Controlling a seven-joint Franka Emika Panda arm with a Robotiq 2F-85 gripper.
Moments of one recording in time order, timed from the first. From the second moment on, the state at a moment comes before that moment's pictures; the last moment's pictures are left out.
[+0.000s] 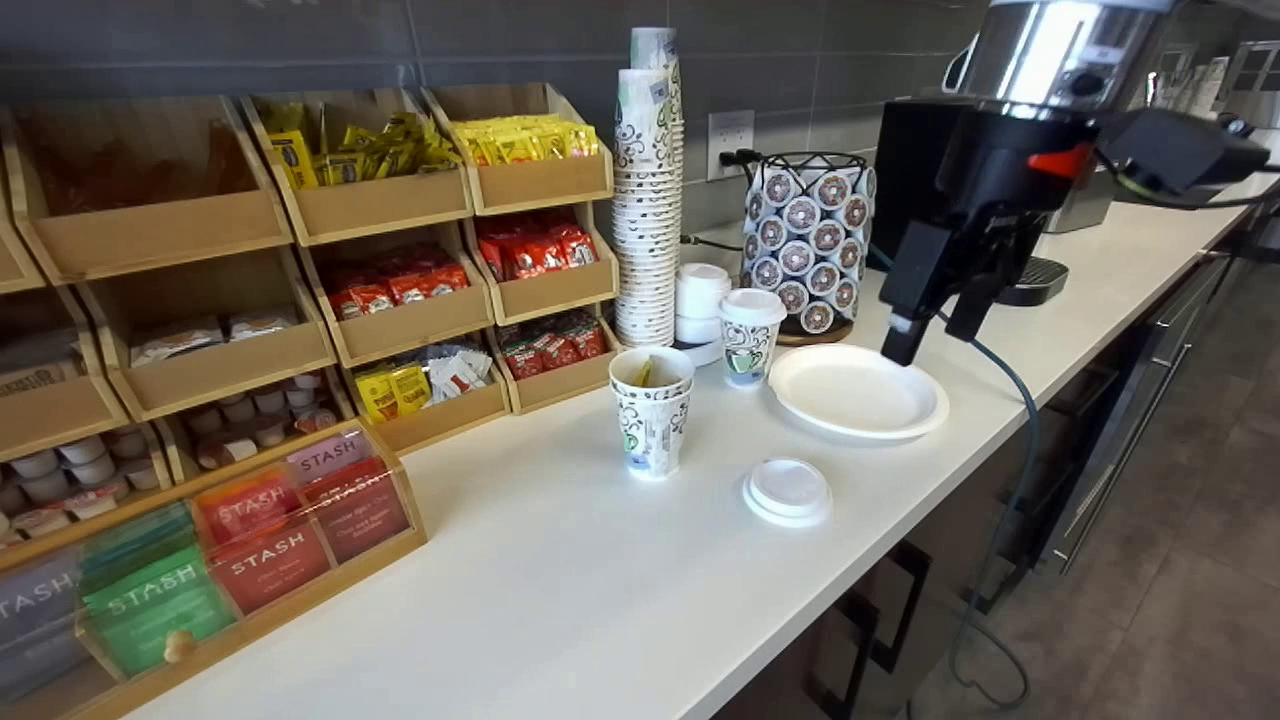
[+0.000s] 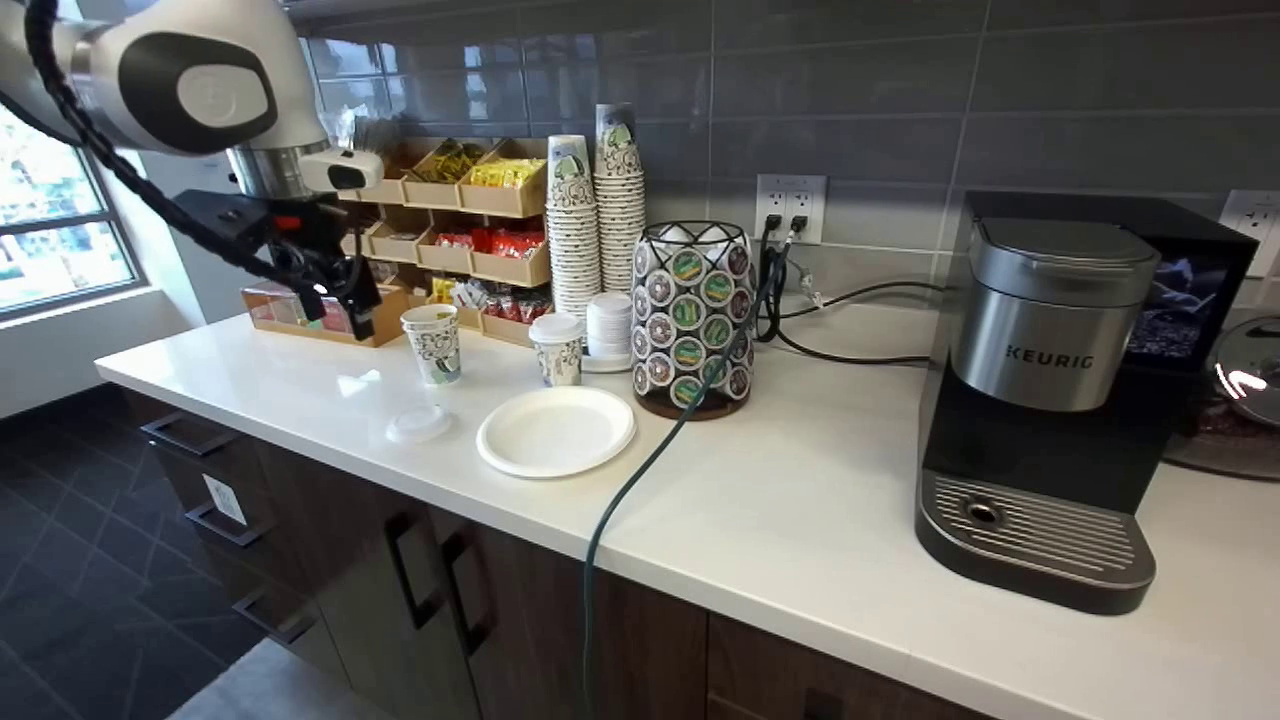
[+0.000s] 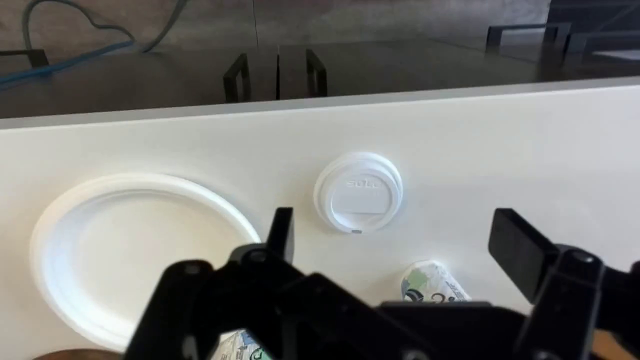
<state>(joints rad) 0.03 -0.25 0.08 -2.44 0.10 2.34 0.21</state>
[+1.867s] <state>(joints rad) 0.04 0.15 0.09 -2.29 -0.05 2.55 0.46</state>
